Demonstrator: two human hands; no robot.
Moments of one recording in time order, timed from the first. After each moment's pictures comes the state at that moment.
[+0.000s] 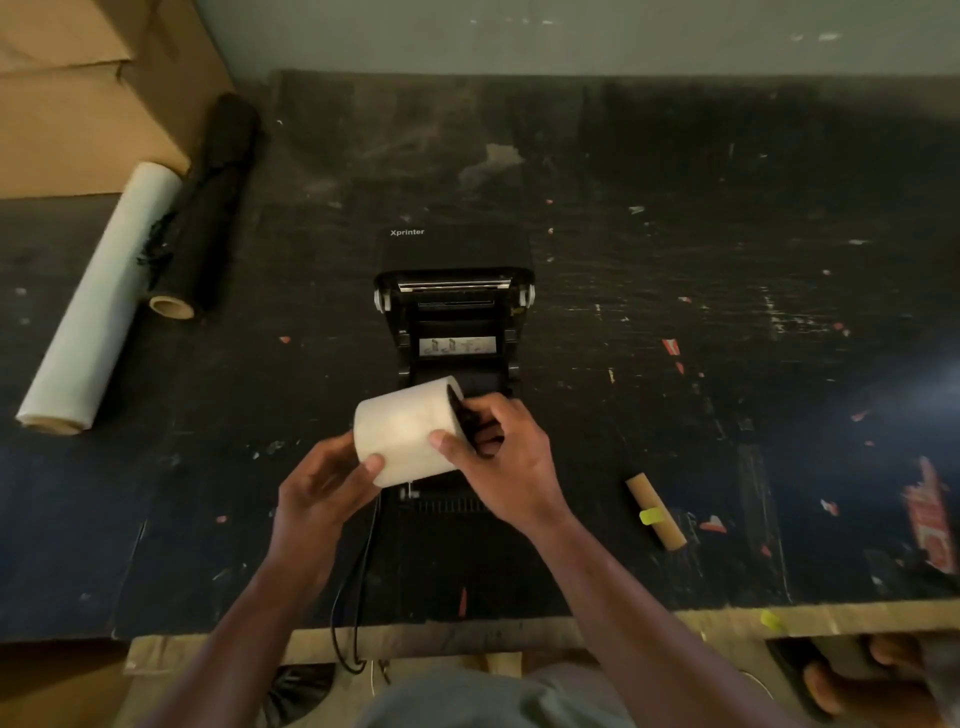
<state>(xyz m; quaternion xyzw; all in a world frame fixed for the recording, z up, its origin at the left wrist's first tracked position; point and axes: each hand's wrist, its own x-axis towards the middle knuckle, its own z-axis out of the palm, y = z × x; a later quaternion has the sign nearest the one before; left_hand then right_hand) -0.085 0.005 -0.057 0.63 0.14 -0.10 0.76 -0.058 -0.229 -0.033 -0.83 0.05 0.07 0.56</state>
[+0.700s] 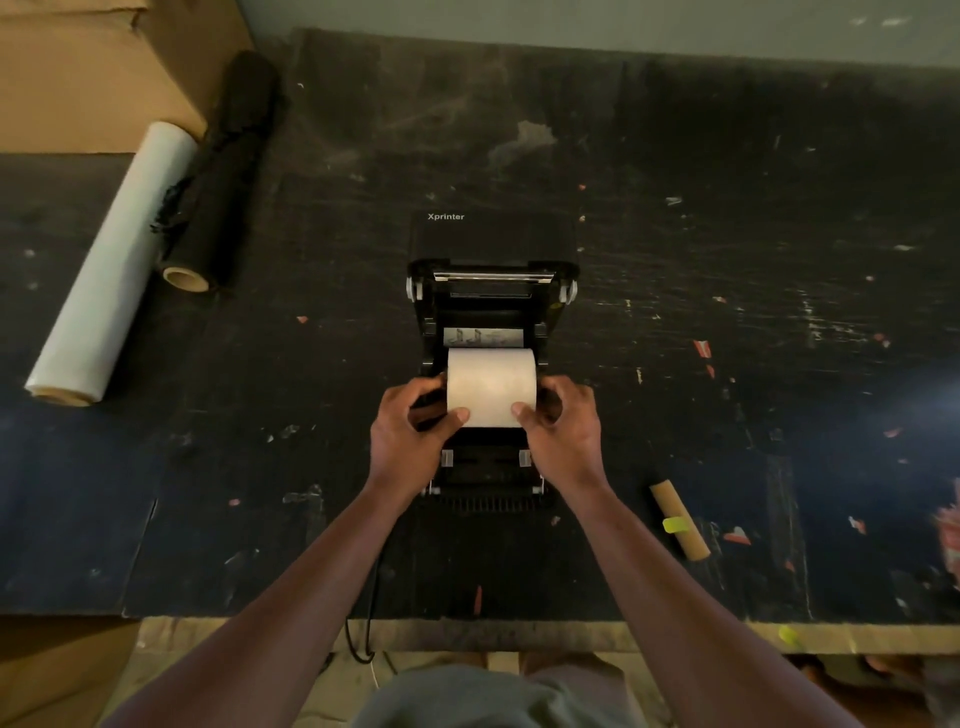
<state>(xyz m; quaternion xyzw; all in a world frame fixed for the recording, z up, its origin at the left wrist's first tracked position) -0.013 -0.047 -0.094 0.83 0.11 -0.04 0.54 -0.017 -0.250 -0.073 -0.85 0.17 0.05 0.49</state>
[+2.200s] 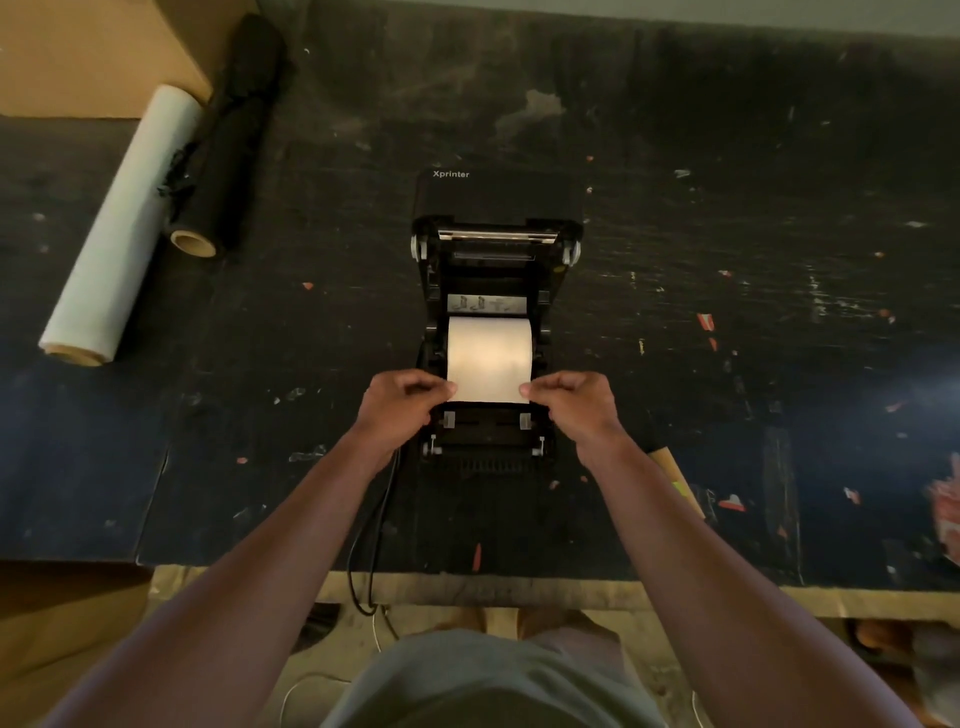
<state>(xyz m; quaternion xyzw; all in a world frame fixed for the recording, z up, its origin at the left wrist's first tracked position) -0.009 -0.030 -0.092 0.79 0.19 -0.21 0.55 -0.012 -0.265 -0.078 -0.75 0.29 0.19 0.57</state>
